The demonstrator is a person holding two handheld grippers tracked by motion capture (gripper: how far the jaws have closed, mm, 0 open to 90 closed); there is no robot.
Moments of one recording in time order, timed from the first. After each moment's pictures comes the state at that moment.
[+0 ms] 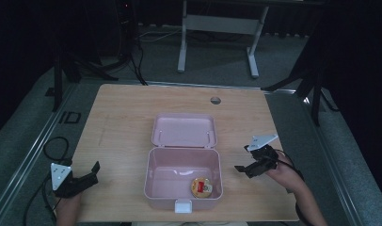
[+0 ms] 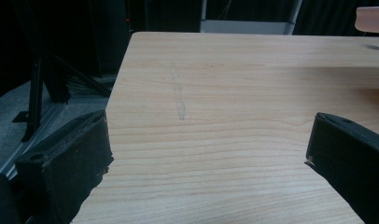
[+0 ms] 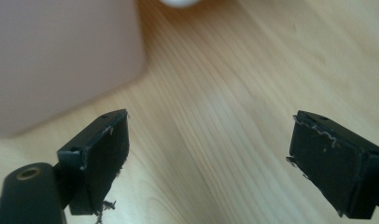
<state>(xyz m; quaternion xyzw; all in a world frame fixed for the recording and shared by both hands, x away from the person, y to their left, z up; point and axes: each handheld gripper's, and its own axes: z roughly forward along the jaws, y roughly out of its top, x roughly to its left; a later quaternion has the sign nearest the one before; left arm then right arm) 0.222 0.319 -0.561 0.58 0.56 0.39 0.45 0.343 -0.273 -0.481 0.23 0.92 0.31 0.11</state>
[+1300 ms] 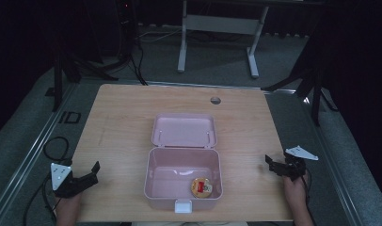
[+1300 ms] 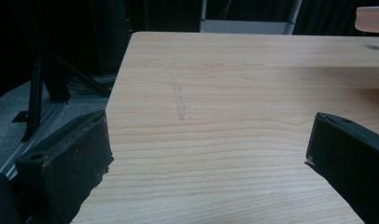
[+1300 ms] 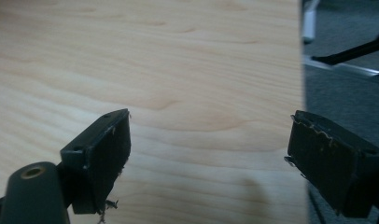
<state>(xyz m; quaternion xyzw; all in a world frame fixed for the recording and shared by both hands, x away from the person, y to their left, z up) 0.222 0.319 -0.561 0.58 0.56 0.38 0.45 0.334 -0.383 -0.550 0.51 0.73 0.37 0.28</state>
